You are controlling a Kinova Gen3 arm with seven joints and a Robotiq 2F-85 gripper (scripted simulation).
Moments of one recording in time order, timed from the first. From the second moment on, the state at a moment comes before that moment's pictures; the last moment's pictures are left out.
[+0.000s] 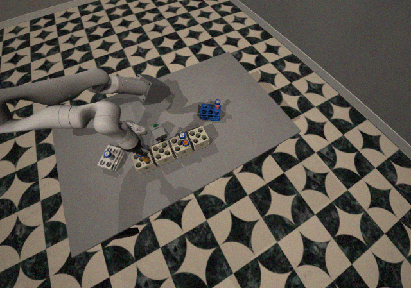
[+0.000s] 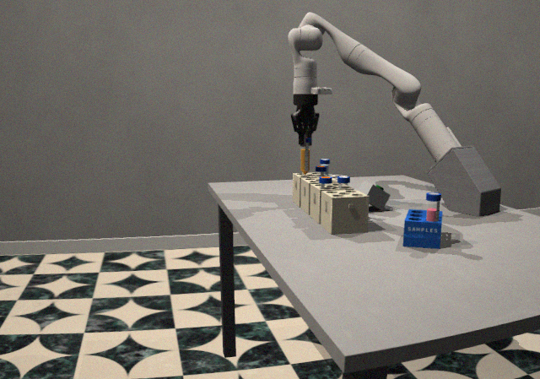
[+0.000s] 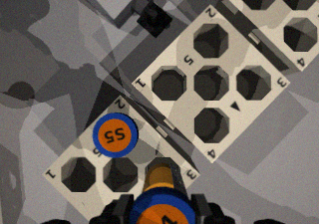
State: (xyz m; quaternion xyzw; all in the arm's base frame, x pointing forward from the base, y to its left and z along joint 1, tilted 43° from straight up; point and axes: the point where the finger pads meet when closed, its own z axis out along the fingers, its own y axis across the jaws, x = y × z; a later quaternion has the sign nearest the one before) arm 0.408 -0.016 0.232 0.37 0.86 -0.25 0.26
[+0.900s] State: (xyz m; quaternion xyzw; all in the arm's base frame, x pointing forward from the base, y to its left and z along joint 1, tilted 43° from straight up) arm 0.410 -0.021 0.226 0.37 0.86 -0.25 0.26
